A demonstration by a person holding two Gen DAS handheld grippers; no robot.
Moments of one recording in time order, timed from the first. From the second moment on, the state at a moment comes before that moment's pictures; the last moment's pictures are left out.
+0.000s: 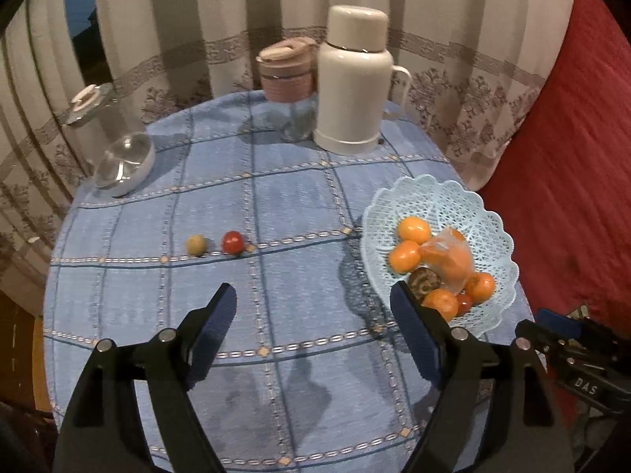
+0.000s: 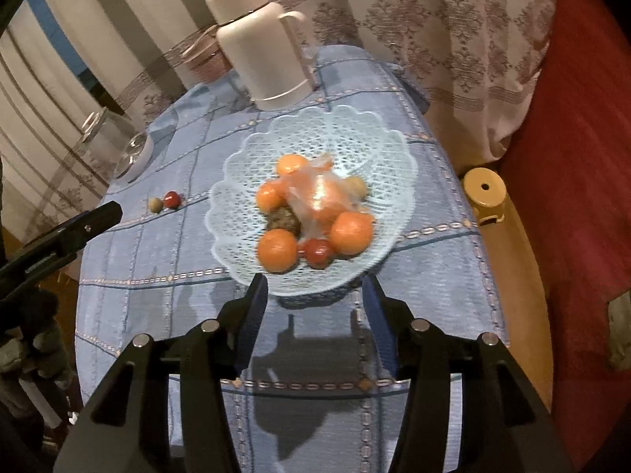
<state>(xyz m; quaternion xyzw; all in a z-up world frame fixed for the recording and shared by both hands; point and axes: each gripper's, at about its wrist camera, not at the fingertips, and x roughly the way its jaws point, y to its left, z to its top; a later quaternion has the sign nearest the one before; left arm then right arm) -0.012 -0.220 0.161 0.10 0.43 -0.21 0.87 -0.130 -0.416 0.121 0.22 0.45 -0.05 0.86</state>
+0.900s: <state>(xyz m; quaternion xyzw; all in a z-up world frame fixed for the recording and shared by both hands) 0.025 -0.081 0.173 0.08 0.44 -0.11 0.89 -0.039 -0.297 0.128 0.19 0.47 0.02 0.86</state>
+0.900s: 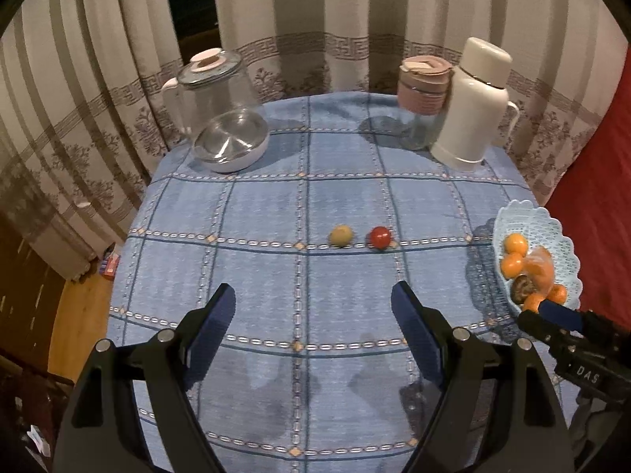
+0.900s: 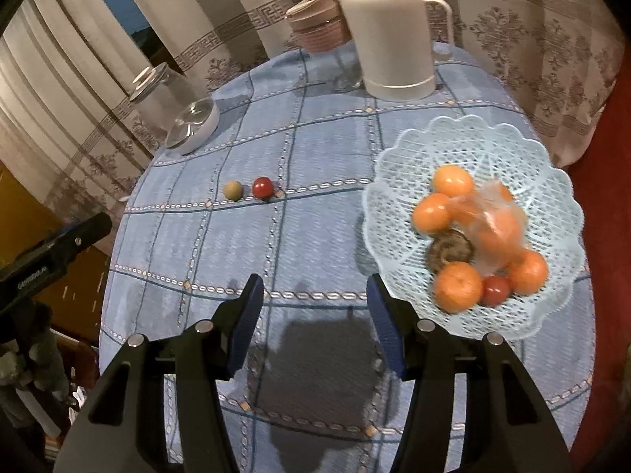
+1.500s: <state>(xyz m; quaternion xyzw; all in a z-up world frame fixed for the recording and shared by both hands) 0.050 -0.005 0.152 0.06 0.47 -0.07 0.88 0.048 -0.243 0.117 0.15 0.48 0.04 0.86</state>
